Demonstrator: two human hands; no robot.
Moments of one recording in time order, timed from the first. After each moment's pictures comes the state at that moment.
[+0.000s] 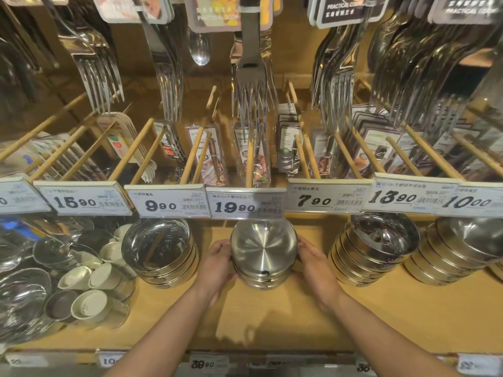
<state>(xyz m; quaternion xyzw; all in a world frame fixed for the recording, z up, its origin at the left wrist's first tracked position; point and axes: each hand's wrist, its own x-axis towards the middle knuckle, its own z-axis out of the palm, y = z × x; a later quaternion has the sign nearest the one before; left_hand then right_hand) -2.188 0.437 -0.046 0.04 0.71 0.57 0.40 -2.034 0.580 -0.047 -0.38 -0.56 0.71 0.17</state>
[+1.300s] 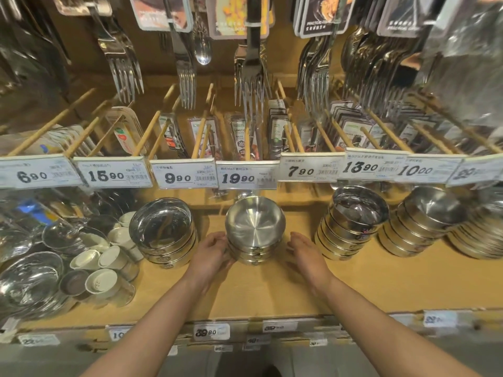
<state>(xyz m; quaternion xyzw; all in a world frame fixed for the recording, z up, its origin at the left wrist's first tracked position) -2.167 0.398 -0.023 0.06 0.69 0.59 0.40 -2.011 0.548 -0.038 -0.46 -0.51 0.71 0.15</state>
